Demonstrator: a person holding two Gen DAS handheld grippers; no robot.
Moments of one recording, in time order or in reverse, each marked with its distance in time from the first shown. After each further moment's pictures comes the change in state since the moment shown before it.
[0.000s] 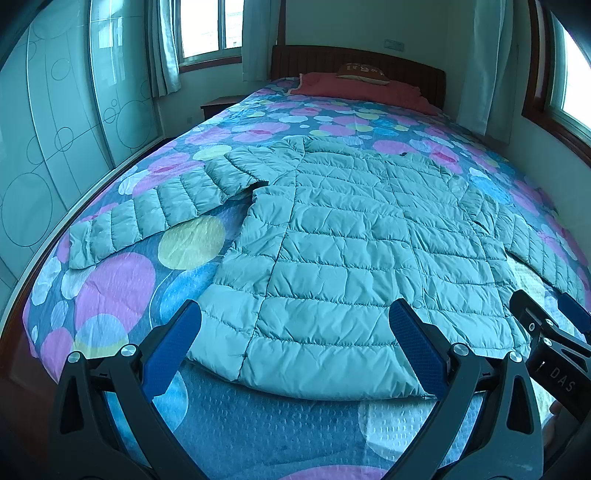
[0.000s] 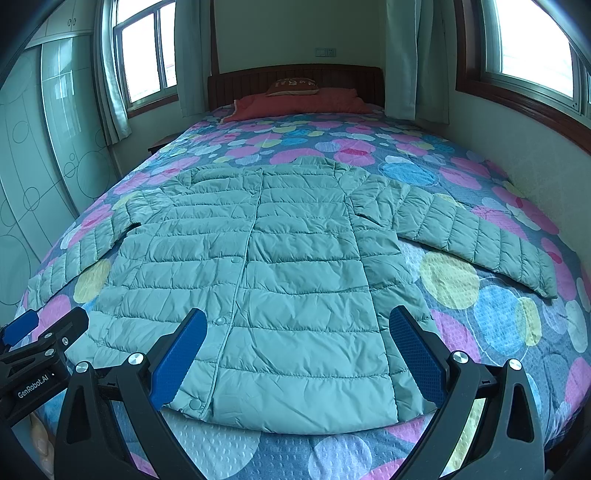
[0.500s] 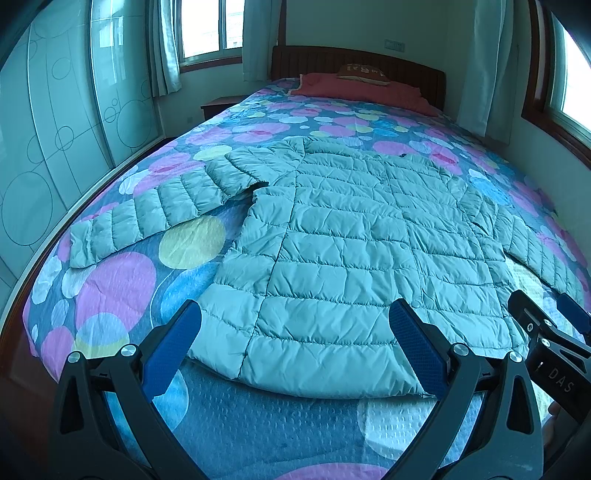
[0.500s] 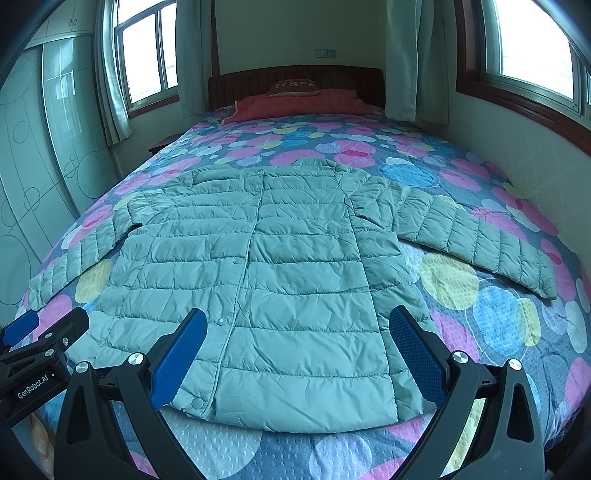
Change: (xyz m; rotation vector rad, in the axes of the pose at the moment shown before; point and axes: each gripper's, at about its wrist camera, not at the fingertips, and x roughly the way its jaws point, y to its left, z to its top) left arm -0.001 0.000 0.000 0.001 0.000 0.001; right arm 0.000 0.000 0.001 -0.003 -0.001 0.000
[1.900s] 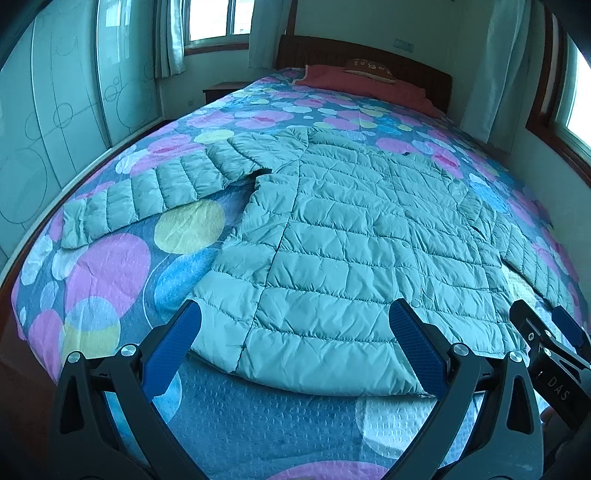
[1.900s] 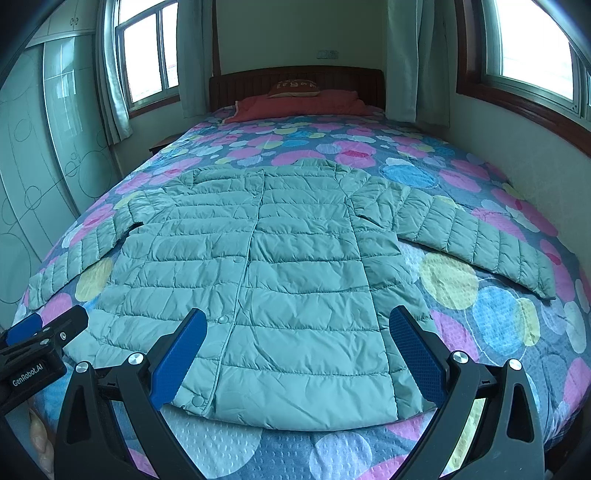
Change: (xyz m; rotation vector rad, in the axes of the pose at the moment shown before) left arm 0.006 0.015 0.000 -0.080 0.065 -0.052; right arm -0.002 0.004 -0.004 0.000 -0.001 -0.002
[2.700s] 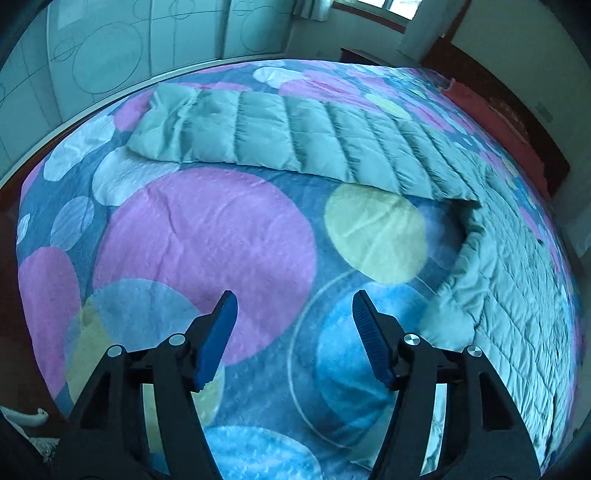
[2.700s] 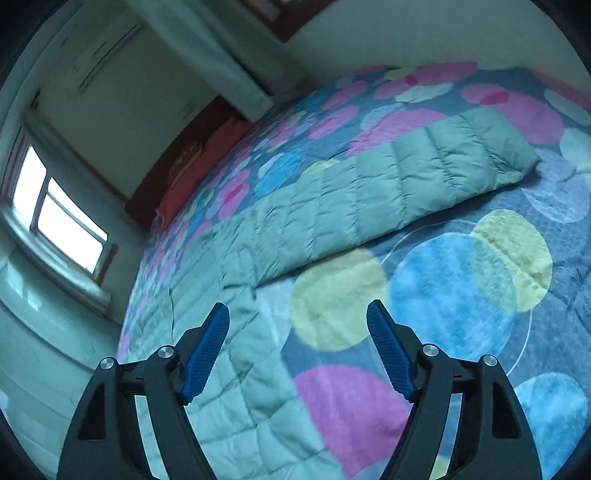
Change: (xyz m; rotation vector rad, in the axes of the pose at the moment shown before) left arm 0.091 0.185 0.009 -0.506 0.100 0.202; right arm 0.063 -0.261 -0.015 0.803 -0.093 0.096
